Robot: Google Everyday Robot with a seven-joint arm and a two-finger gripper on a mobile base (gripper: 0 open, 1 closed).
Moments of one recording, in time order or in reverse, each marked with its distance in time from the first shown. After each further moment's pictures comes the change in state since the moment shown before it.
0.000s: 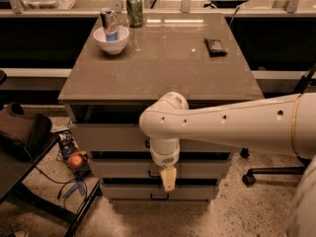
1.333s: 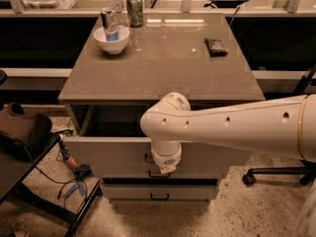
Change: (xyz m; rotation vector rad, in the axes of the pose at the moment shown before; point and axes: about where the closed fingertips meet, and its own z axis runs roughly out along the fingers) arm 0.002 0.006 -0.005 0.008 0.005 0.004
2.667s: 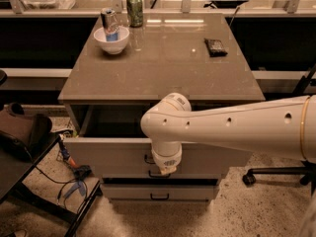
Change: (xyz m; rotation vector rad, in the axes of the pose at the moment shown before) arm 0.000 0.002 -0.001 0.002 0.002 0.003
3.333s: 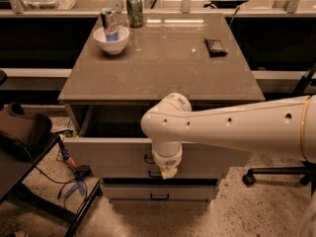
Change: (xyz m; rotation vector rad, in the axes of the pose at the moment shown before) arm 0.000 0.000 0.000 0.000 0.000 0.000
